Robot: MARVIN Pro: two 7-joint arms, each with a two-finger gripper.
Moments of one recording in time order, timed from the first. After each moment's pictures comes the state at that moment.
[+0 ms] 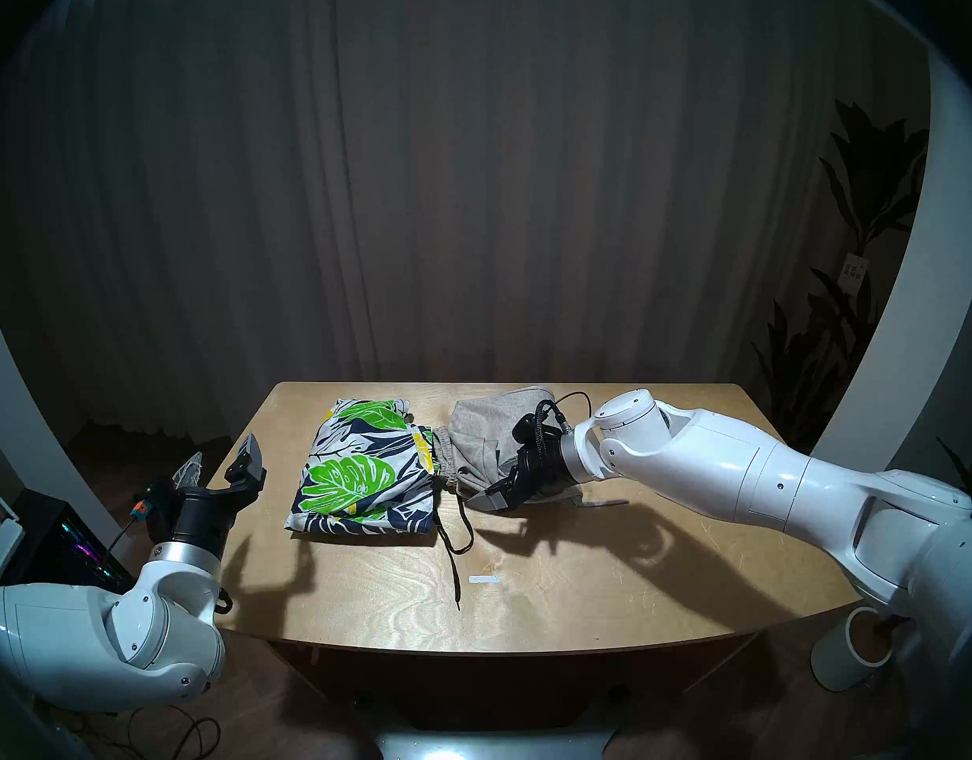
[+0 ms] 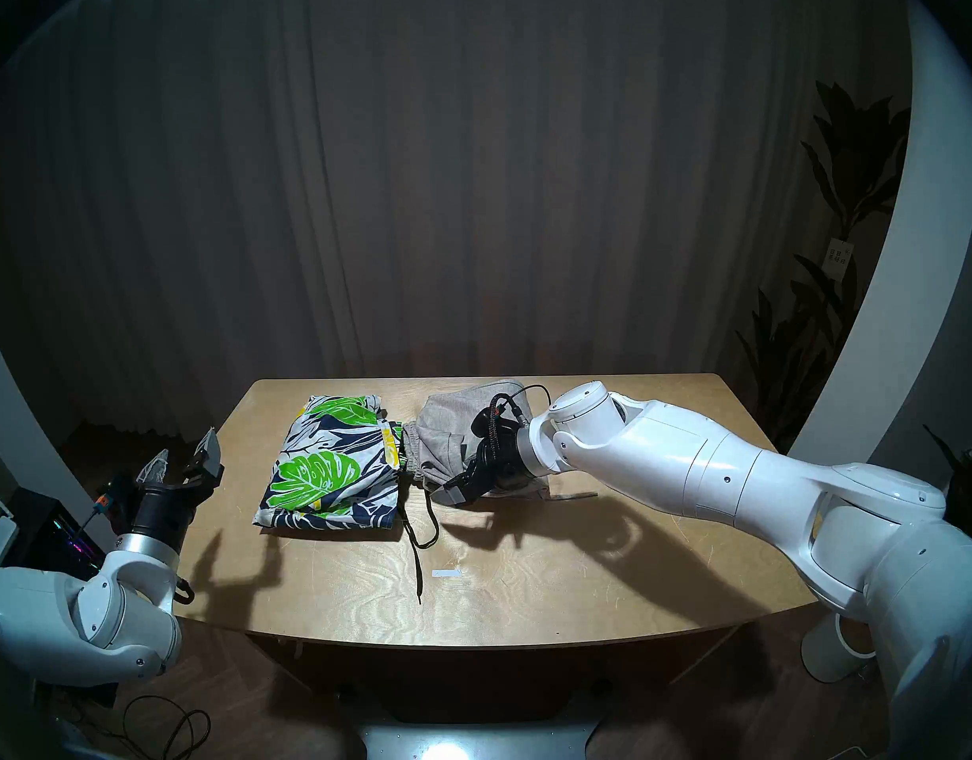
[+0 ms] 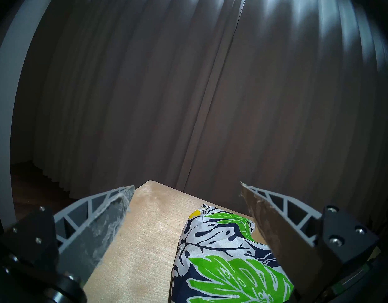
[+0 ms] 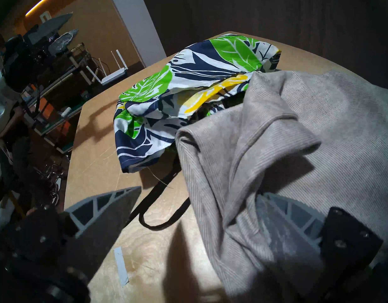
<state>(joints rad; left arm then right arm) 1.81 -0.10 -0.87 -2.11 -1.07 -0.95 0.87 -0.64 -0.95 0.27 -1.31 1.01 0.49 0.57</state>
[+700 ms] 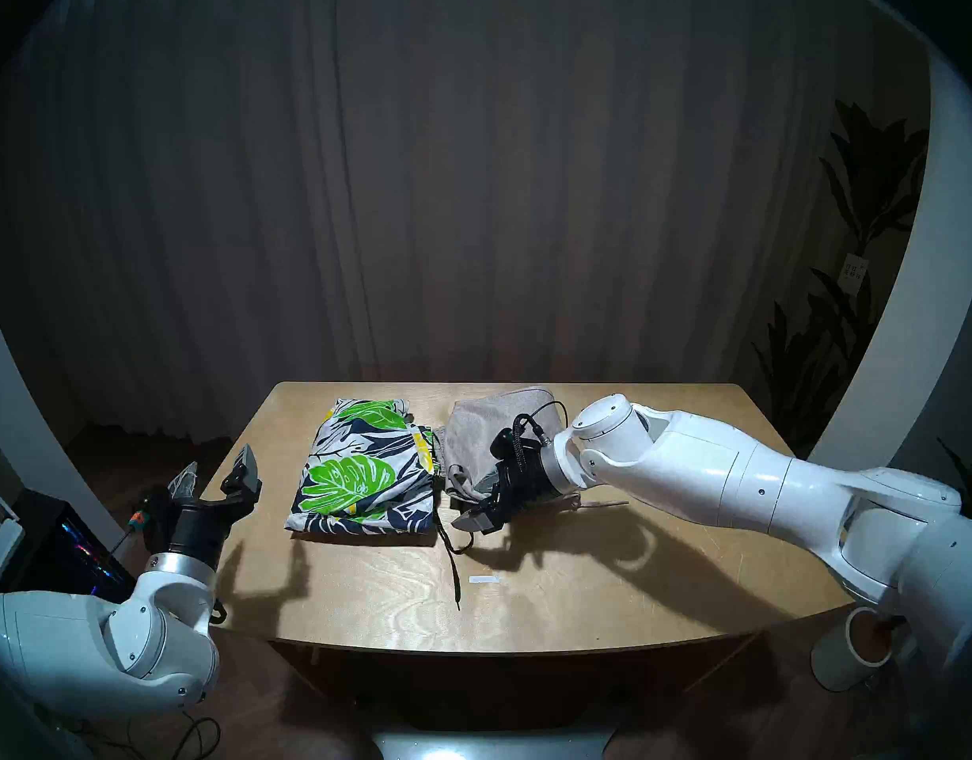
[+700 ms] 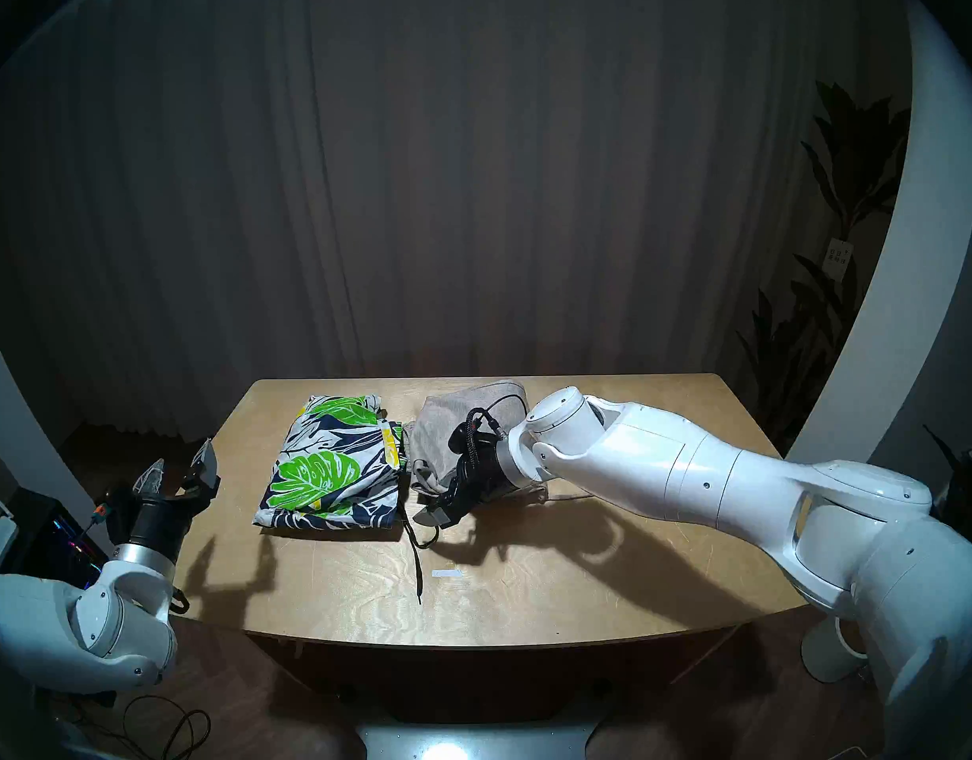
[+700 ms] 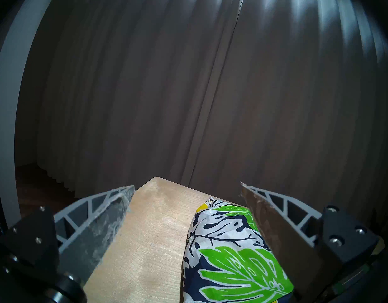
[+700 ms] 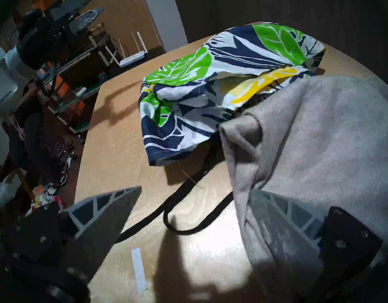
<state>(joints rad) 1.93 -0.10 -0.96 -2.09 -1.05 -0.95 0.87 -0.62 -0.99 0.22 -1.32 0.94 0.49 0.62</state>
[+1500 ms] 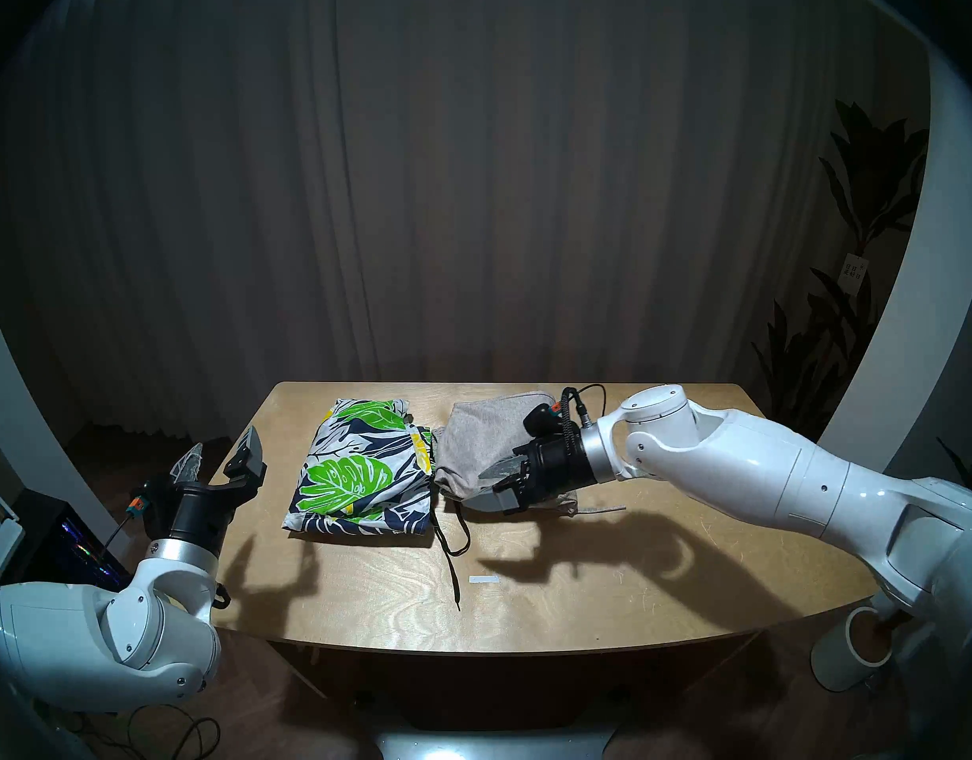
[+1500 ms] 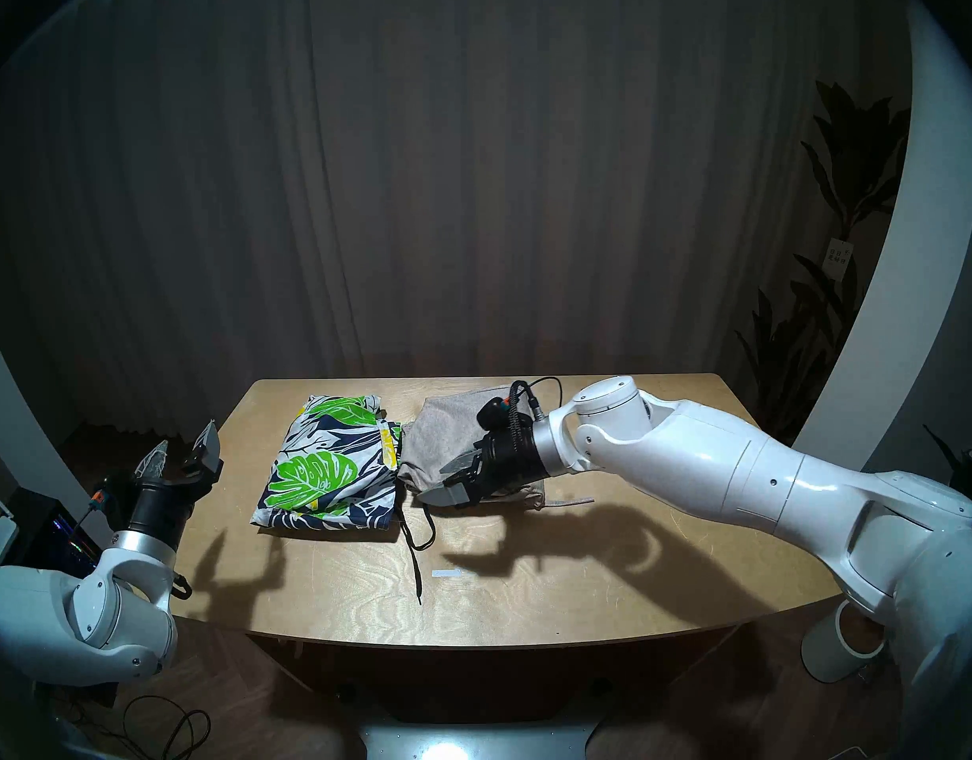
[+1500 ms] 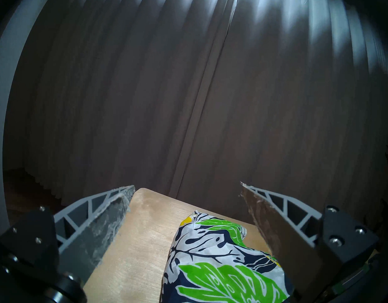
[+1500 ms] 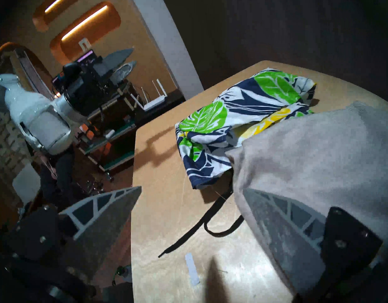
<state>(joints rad) 1.97 -0.10 -1.06 -2.13 -1.05 -0.95 0.83 -0.71 -0.79 0.37 -1.50 1.17 0.48 0.68</state>
